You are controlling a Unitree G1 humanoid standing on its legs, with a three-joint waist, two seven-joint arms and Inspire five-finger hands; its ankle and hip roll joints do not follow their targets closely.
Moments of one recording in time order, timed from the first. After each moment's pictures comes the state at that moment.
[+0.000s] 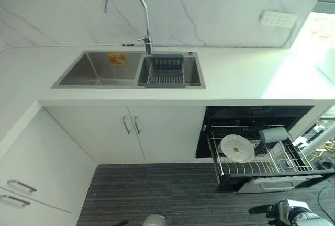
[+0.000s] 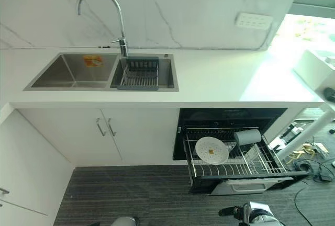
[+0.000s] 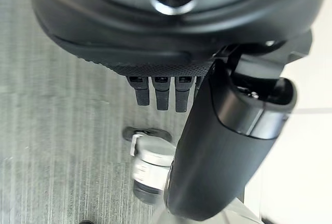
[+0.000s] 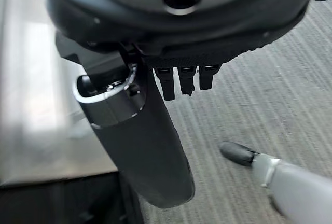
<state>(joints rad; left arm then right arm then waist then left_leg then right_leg) 0.15 0.35 -0.17 1.14 -0.35 -0.04 -0.18 -0.33 -0.48 0.02 1.29 0.38 0.49 -0.12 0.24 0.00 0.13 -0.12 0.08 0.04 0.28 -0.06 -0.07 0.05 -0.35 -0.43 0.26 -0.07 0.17</state>
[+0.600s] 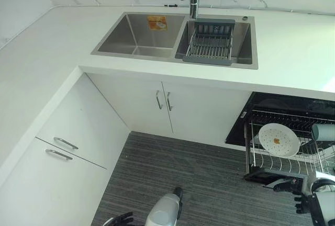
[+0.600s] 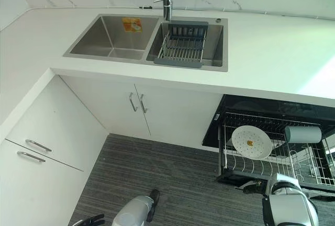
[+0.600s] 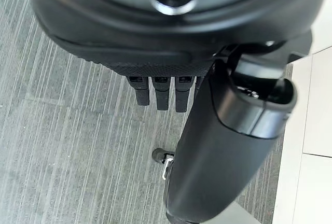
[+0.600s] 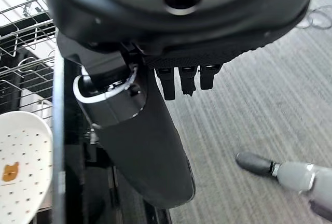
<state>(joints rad) 0.13 0.38 -0.20 1.03 -0.34 0.00 -0.19 -0.60 -0.71 0.01 1.39 0.45 0.65 -0.18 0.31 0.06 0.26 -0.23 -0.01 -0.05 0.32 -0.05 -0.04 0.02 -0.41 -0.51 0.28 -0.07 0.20</state>
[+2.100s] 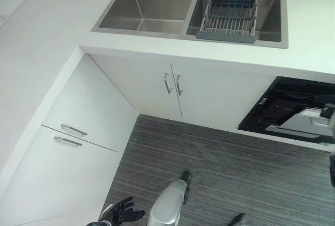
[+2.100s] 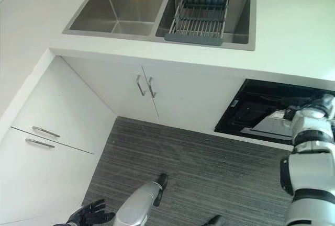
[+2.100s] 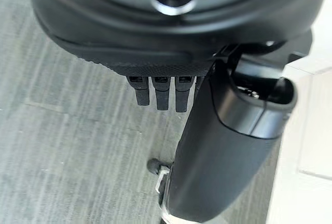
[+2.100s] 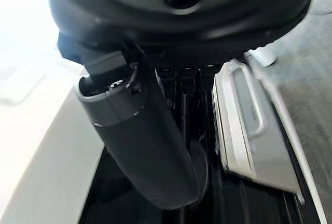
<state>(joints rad) 0.08 0.39 -0.14 1.02 -0.38 -0.08 -0.23 -0.76 -0.80 0.12 1.05 0.52 0.08 -0.29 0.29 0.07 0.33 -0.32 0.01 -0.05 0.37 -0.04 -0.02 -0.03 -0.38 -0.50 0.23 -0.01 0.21</state>
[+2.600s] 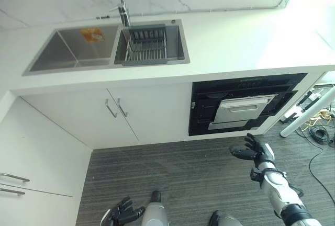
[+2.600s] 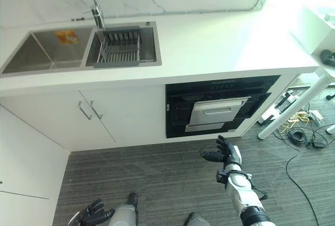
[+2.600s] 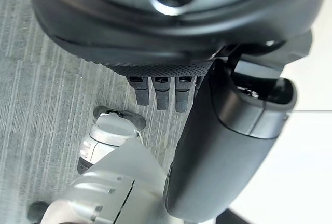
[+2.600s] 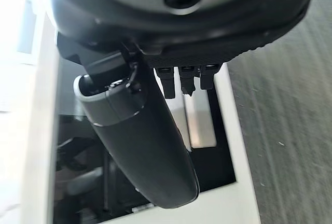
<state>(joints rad) 0.19 0.27 0.00 1.02 -0.51 -0.20 -0.21 -0.10 -0.48 0.14 0.61 0.47 -0.11 -0.14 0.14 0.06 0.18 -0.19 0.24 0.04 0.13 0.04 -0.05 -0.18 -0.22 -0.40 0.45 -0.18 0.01</state>
